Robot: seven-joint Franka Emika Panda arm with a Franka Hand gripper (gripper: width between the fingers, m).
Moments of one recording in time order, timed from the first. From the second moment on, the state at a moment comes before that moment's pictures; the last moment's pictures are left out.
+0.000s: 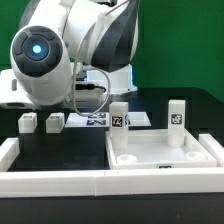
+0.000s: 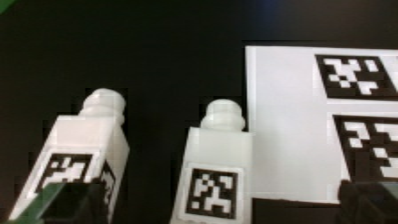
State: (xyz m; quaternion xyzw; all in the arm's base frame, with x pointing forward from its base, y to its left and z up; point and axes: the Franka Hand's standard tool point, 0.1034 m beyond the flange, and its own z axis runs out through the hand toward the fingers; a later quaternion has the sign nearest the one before) arm 0.374 -0.144 0.047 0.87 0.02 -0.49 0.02
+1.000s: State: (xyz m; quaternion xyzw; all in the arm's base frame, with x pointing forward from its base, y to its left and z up) arm 0.355 -0.152 0.022 0.88 0.02 -0.48 0.03
